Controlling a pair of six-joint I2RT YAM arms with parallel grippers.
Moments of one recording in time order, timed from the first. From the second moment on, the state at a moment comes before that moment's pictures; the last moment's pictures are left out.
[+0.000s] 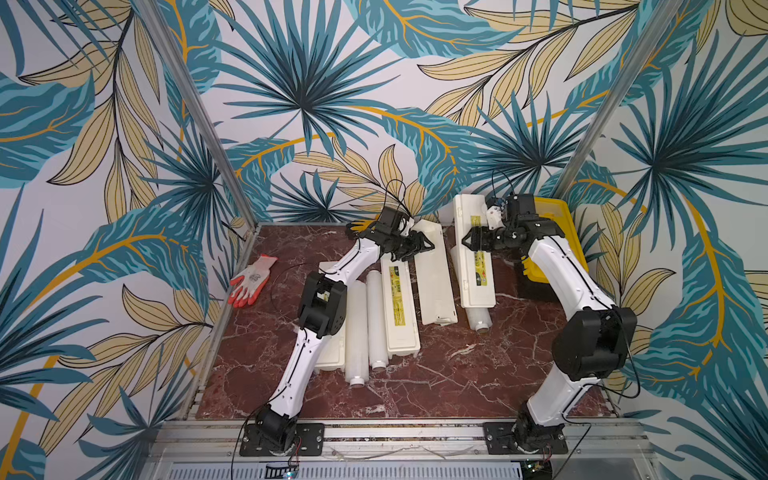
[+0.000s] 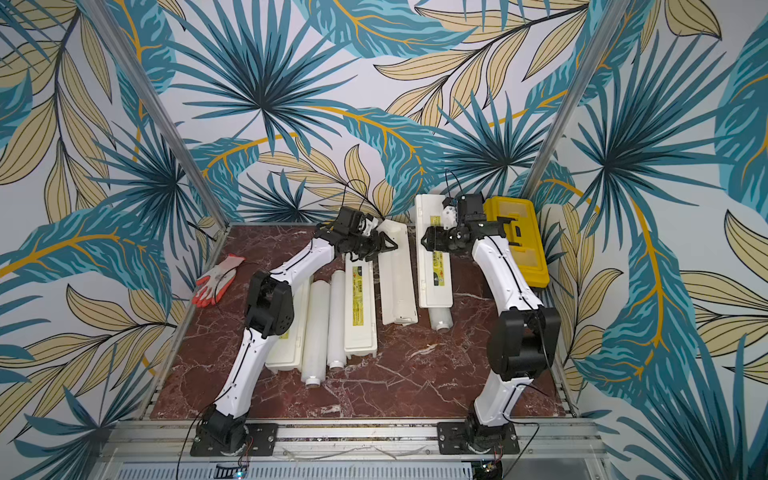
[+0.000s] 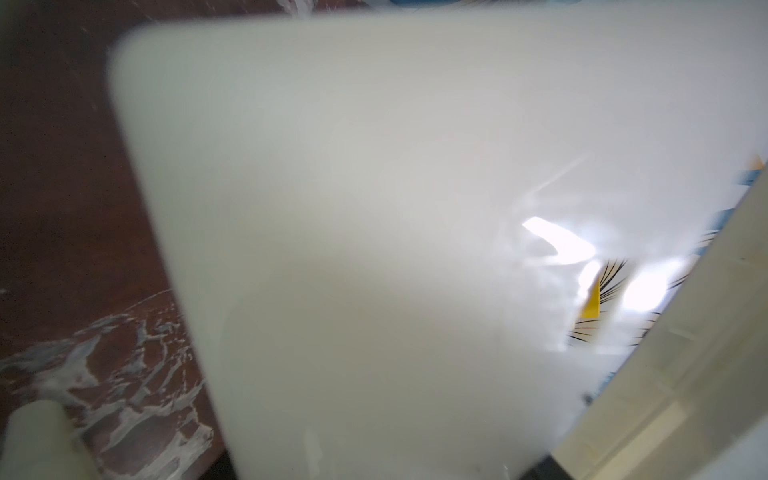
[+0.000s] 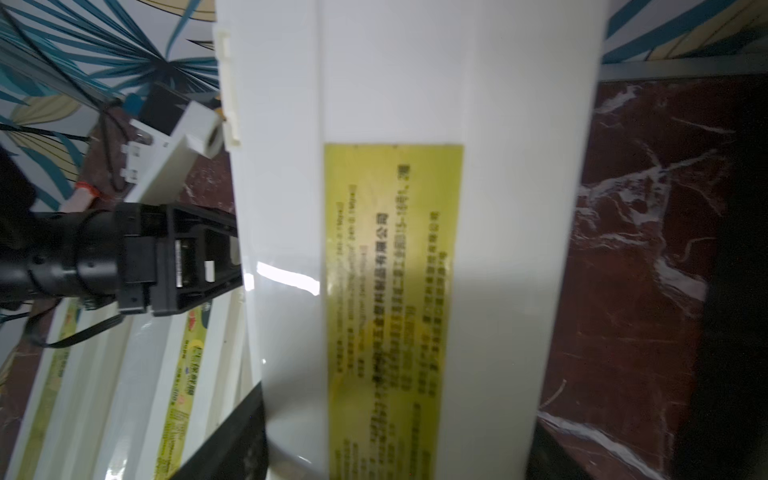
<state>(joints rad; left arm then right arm) -0.48 2.51 2.30 -0.49 0.66 -0.78 0.05 1.80 1.74 -0.83 -0.23 0.06</state>
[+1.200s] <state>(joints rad) -0.50 2.51 2.26 -0.48 0.67 -0.79 -0.07 2.14 1.77 -0.91 0.01 -0.08</state>
